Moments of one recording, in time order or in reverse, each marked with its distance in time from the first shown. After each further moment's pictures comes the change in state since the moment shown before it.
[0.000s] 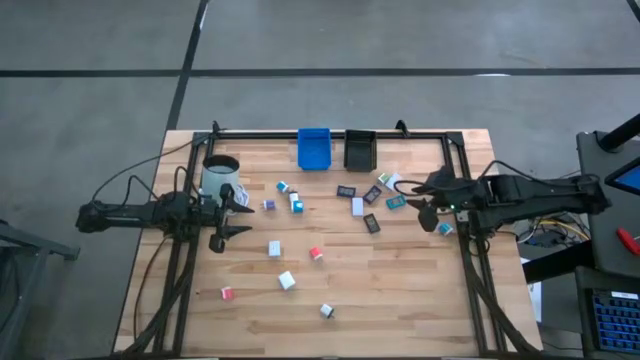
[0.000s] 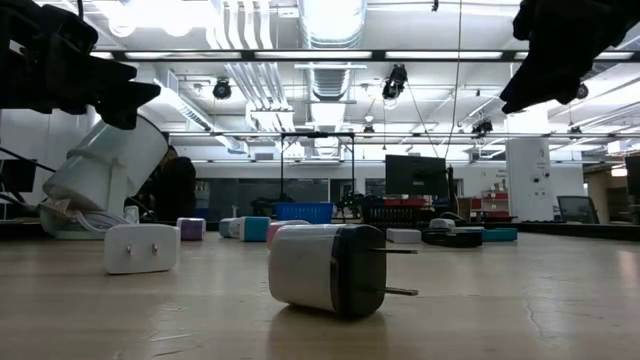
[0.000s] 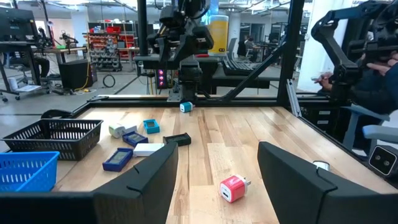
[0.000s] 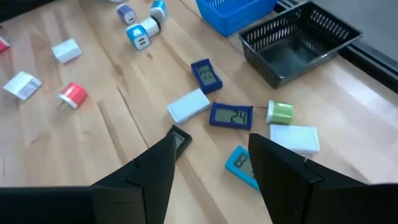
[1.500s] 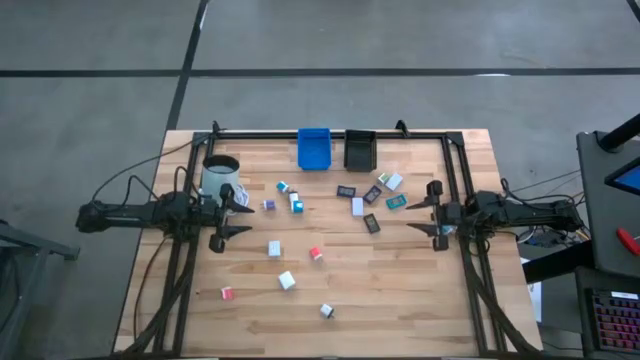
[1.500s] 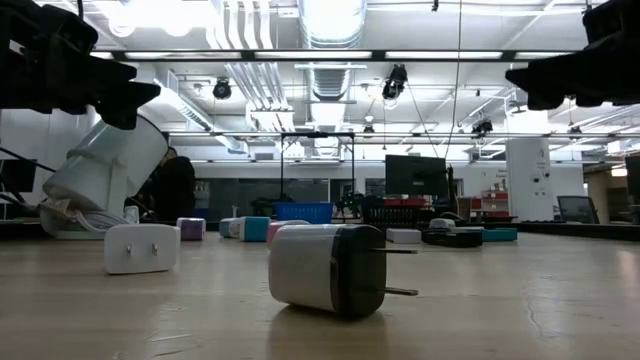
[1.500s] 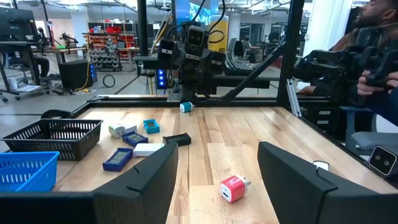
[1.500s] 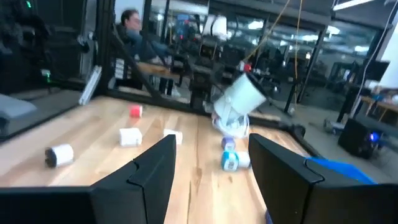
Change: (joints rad) left arm 0.000 0.000 0.000 0.000 0.000 0.000; right arm 0.000 -0.644 -0.645 0.774 -0.347 -0.682
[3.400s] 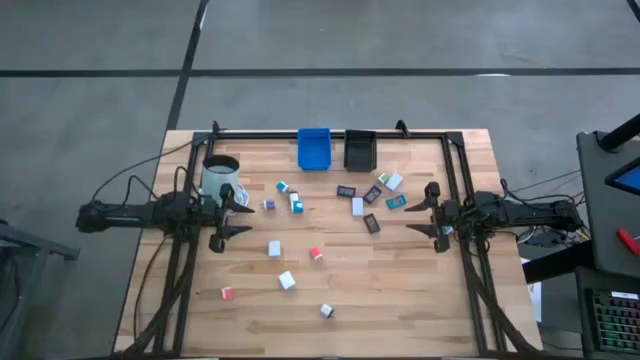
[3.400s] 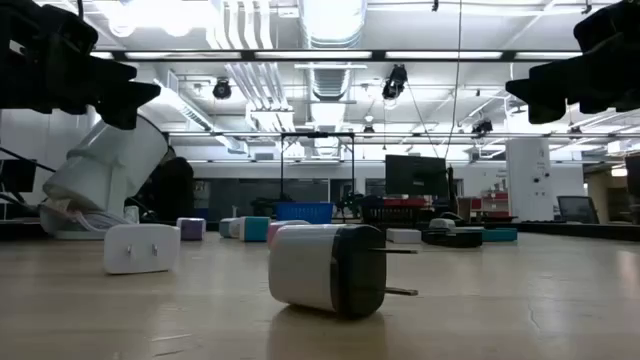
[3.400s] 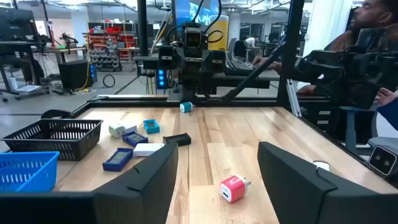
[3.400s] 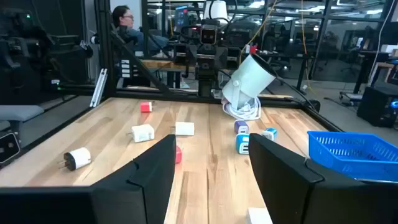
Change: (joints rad) left arm 0.000 0.000 0.000 0.000 0.000 0.000; right arm 0.000 -0.001 -0.001 -0.028 -0.021 0.141
